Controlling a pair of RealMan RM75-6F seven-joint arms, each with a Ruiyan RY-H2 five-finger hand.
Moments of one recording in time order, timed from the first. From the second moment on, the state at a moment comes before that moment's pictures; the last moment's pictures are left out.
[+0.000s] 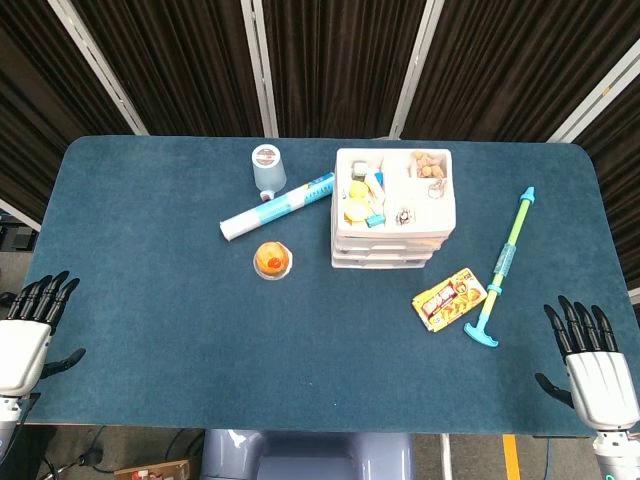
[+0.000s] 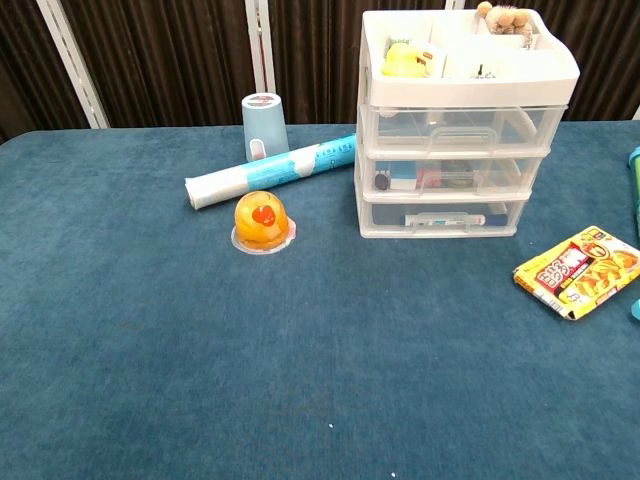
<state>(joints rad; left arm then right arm) -0.11 -1.15 -0.01 -1.57 1.61 1.52 0.08 0.01 -1.16 0.02 -1.56 -1.64 1.60 -0.22</state>
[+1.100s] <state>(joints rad) -0.11 -1.16 -0.01 -1.56 1.63 1.55 0.05 0.15 -1.20 0.07 -1.94 -1.37 1.28 -0.17</state>
